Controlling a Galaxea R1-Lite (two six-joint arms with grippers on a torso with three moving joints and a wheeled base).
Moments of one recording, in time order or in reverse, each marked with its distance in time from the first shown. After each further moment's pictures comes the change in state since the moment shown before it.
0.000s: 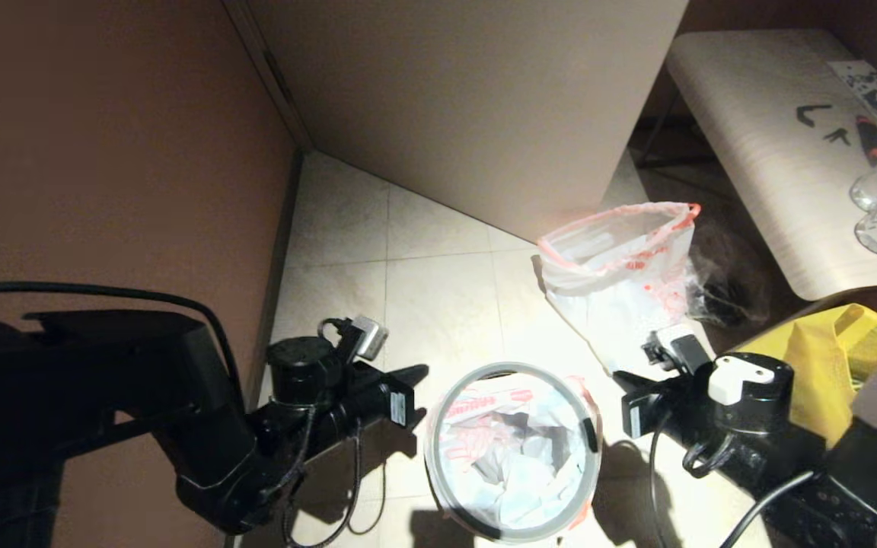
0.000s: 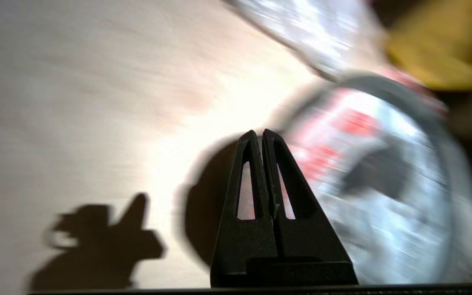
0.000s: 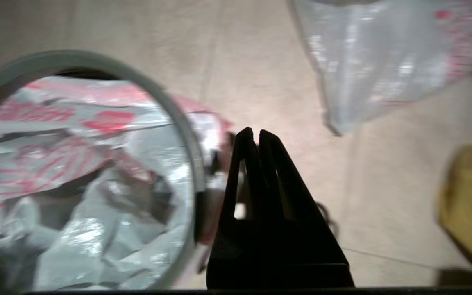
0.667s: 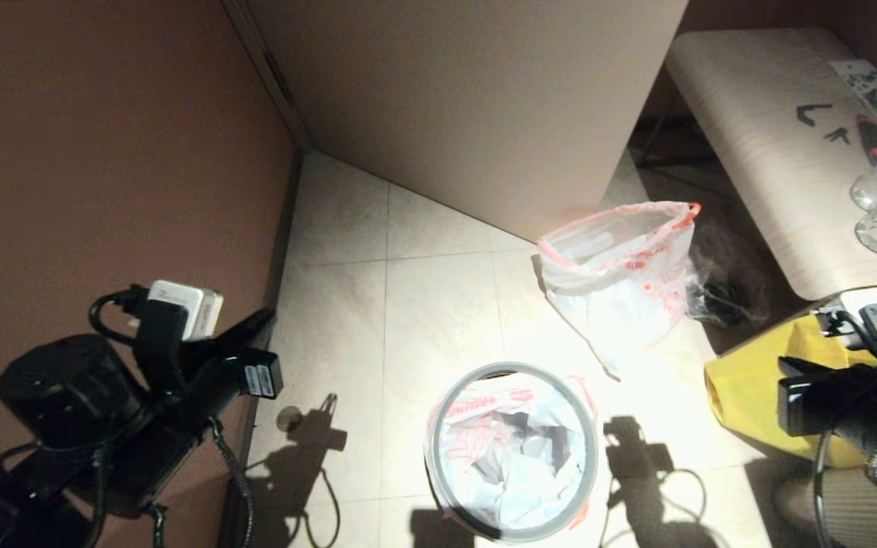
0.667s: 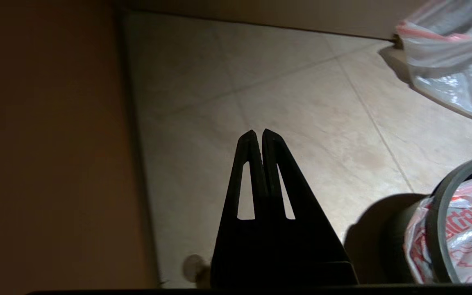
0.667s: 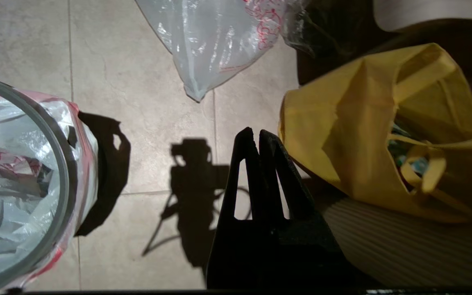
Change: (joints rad) left arm 0.096 -0.489 0.378 -0.167 0.410 0.249; right arm -0.128 -0.632 0.078 0.568 -0.275 -0.046
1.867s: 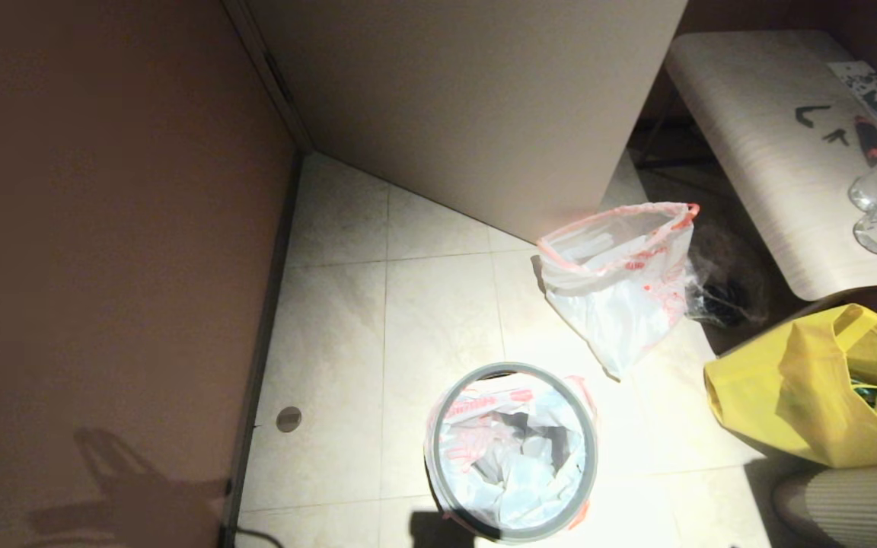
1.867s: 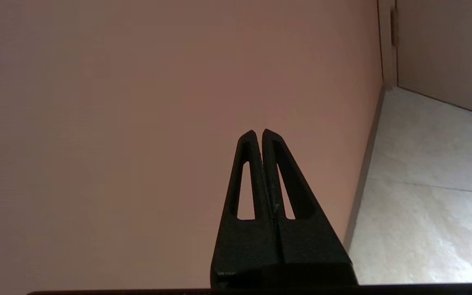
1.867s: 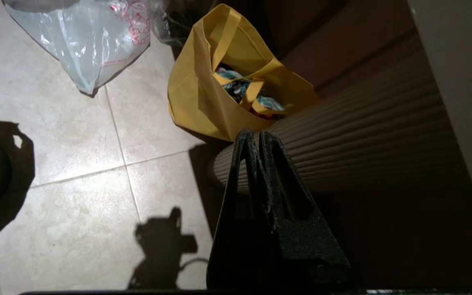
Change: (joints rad) left arm 0.321 -0.720 0.205 0.100 0.406 0.123; right arm -0.242 -1.123 -0.085 1.029 -0.060 -0.084
